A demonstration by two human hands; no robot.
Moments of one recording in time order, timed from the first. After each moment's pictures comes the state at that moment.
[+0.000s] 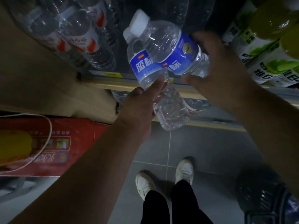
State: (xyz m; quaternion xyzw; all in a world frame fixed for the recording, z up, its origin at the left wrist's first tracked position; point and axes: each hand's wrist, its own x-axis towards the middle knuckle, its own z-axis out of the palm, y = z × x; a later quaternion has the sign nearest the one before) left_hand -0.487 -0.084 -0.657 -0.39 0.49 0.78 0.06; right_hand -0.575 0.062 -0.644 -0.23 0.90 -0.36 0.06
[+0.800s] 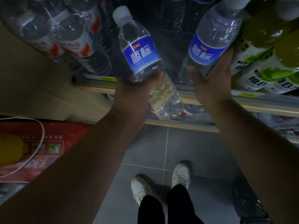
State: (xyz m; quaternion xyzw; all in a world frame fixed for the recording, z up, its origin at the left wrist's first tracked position) left_hand -0.515 -0.094 -0.665 -0.32 0.56 0.76 -0.04; right_hand -0.597 0.063 -0.712 -0.10 0.84 -0.52 -0.11
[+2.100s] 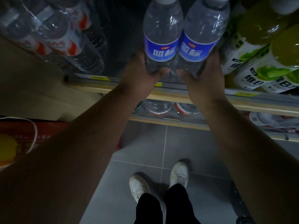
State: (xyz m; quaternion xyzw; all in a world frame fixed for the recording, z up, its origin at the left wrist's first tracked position) left_hand -0.571 -0.097 -0.701 -0.14 0.84 0.53 -0.01; right_hand -0.596 0.065 -0.704 -0.01 0.87 -0.50 0.02
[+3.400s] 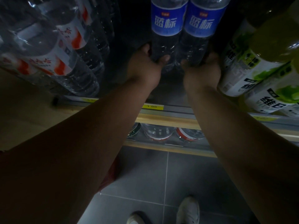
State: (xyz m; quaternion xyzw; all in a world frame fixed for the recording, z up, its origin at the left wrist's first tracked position) left_hand -0.653 -0.098 -0.723 -0.19 0.81 0.55 -0.10; right_hand -0.669 0.020 -0.732 0.14 0.83 -0.53 -0.07
